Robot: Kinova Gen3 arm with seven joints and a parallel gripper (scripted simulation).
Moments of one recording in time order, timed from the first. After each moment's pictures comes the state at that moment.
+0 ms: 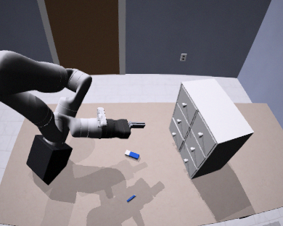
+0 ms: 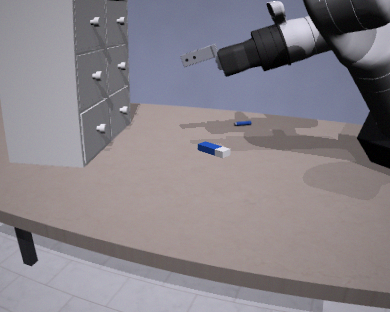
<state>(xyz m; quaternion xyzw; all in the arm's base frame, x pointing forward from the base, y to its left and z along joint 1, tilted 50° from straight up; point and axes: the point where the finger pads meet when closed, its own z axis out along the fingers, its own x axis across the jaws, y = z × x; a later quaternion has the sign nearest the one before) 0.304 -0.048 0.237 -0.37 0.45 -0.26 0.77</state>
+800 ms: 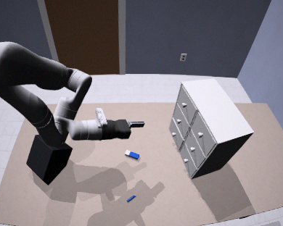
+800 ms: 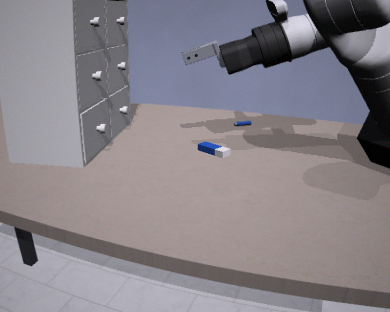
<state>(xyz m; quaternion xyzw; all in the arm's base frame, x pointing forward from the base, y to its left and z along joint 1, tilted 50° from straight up) 0.299 -0.050 0.240 -0.40 0.41 -0.29 0.77</state>
